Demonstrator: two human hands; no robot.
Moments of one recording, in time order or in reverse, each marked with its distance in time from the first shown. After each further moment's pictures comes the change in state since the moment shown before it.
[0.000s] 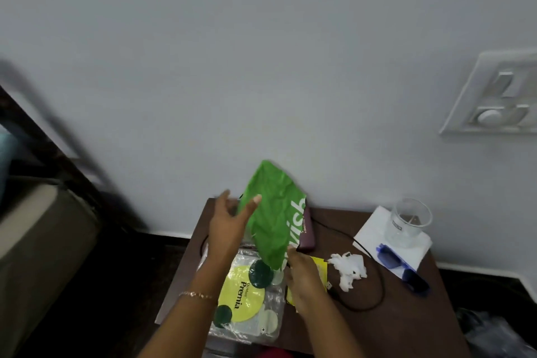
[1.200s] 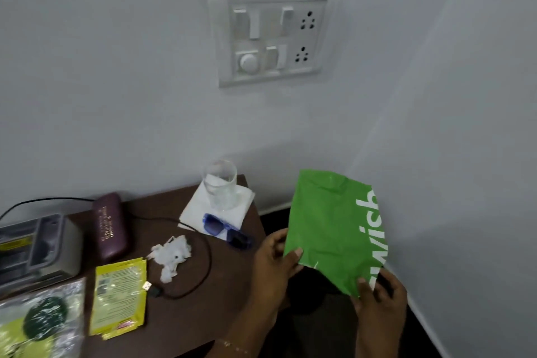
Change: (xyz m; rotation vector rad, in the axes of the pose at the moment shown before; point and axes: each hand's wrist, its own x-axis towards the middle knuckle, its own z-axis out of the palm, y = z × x) left_hand -0.213 -0.036 0.322 -0.325 -0.824 -0.222; right_hand -0.097 -0.001 -0.372 0.440 0.960 -0.495
